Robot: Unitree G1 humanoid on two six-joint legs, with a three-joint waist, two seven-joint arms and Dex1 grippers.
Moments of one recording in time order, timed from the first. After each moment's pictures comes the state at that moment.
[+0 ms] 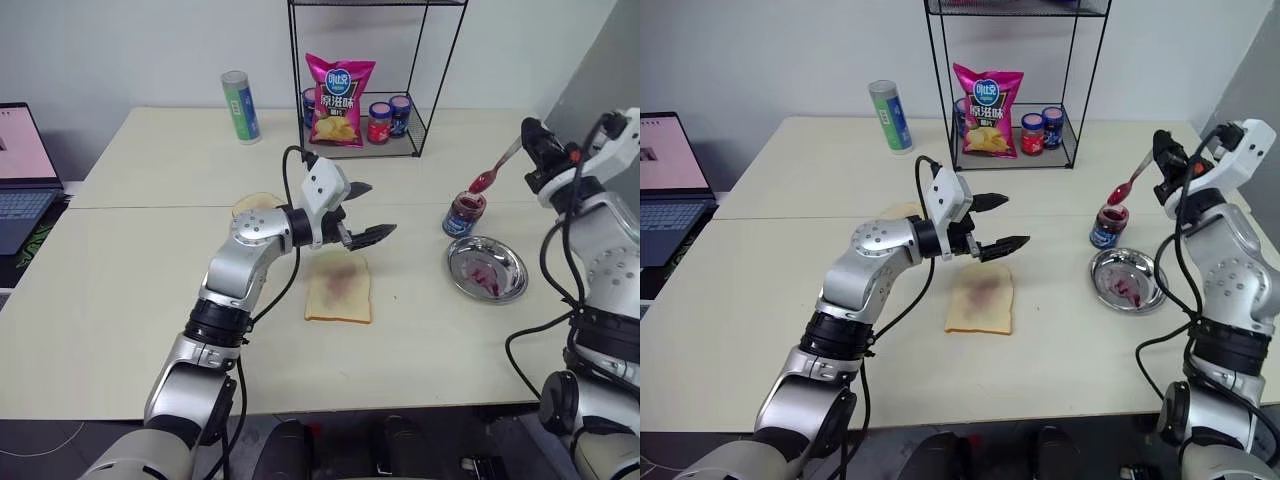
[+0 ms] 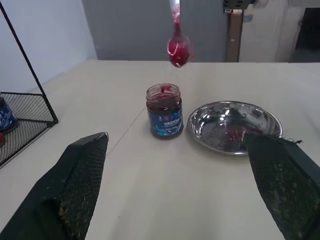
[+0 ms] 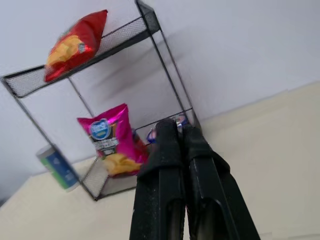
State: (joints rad) left arm -0.75 0.24 -0.15 0.10 -0.24 0.36 -0.84; right arm -0.72 -0.46 -0.38 0.08 0.68 0.54 0.10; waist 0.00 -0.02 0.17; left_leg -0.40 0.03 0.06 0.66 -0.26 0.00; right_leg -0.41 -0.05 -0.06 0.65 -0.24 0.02
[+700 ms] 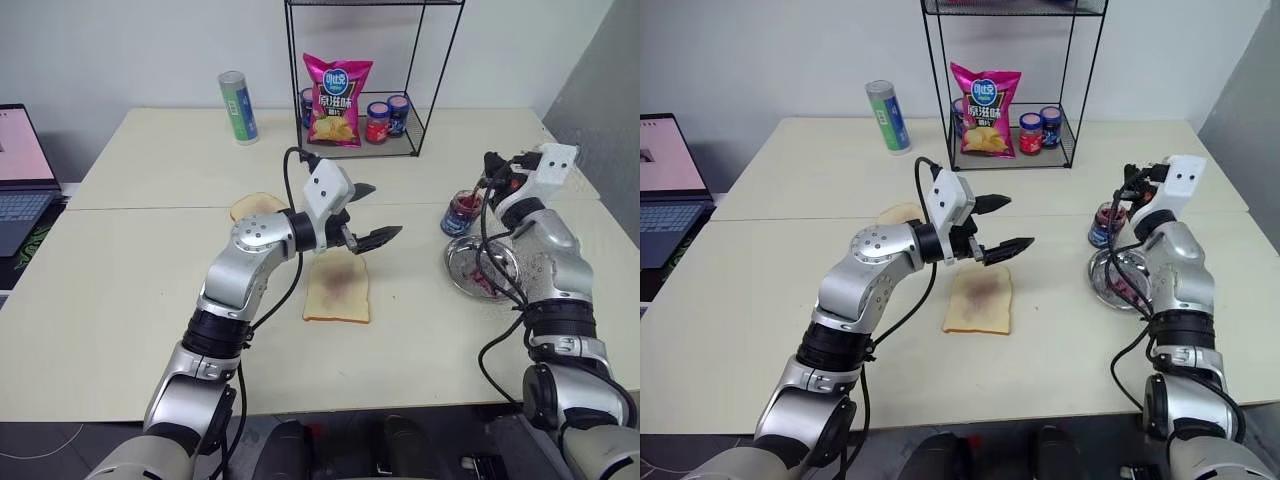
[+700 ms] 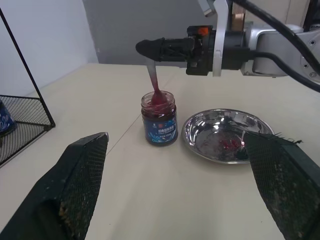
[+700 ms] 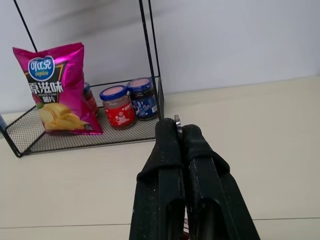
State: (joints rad) left arm -0.71 0.28 -0.16 -0.01 -0.25 0.43 -0.82; right arm -0.74 -0.39 -0.25 0.47 0.37 0.16 0.27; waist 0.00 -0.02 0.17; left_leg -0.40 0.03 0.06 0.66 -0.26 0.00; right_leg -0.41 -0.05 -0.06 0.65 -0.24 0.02
